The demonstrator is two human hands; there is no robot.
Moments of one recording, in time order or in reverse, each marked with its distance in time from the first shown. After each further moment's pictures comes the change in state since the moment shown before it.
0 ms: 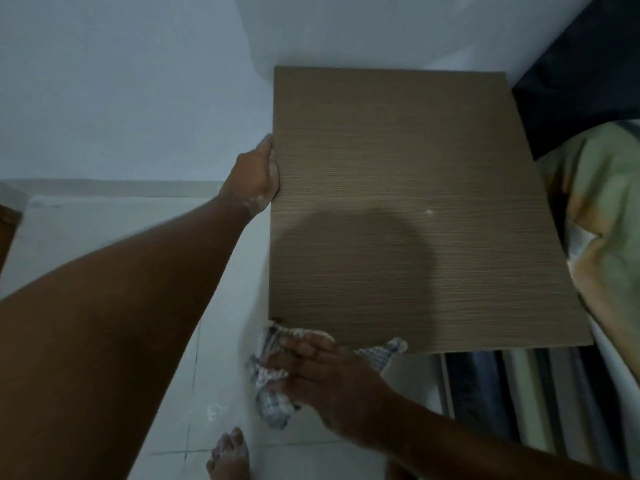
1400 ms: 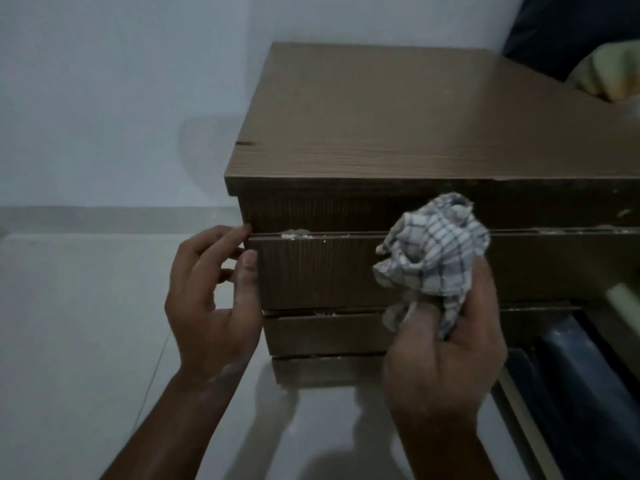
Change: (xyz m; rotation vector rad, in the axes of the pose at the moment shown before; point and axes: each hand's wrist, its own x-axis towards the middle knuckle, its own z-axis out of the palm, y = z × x) left_hand -0.280 -0.102 0.167 -0.250 0.882 0.556; right_hand -0.060 0.022 0.167 0.240 1.530 0.359
